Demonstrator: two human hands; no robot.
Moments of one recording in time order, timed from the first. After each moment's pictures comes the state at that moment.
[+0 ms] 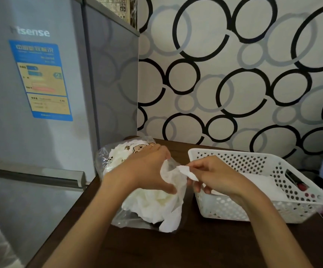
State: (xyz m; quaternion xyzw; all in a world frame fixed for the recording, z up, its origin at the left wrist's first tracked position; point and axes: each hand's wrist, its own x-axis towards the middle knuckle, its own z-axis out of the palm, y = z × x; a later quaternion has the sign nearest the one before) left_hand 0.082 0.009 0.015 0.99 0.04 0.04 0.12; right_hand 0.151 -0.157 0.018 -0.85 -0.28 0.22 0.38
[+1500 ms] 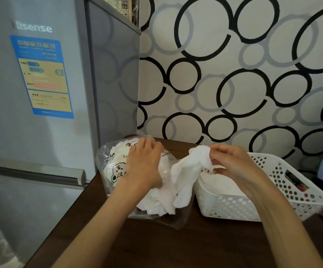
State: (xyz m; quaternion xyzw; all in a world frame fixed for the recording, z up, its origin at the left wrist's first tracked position) left_hand 0.097 0.009 -0.008 0.98 0.15 0.13 0.00; right_hand 0.165 -0.170 0.026 -0.78 -0.17 0.13 0.59
